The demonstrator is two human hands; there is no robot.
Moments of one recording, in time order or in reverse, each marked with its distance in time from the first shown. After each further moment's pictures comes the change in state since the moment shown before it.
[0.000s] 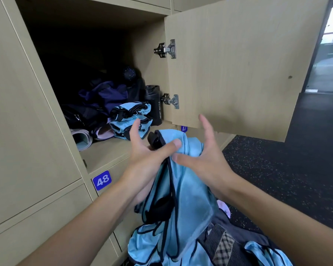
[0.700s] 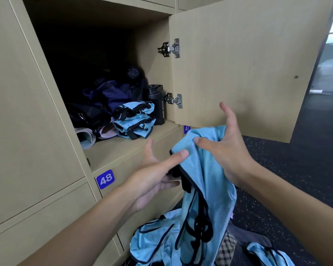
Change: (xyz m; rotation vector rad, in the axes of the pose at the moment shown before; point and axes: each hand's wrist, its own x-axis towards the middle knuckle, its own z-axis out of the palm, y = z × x) left_hand -0.007 -0.004 -0.004 0.086 -0.137 -0.306; right_hand 0.017 -0.011 -0.022 -0.007 0.128 -0.054
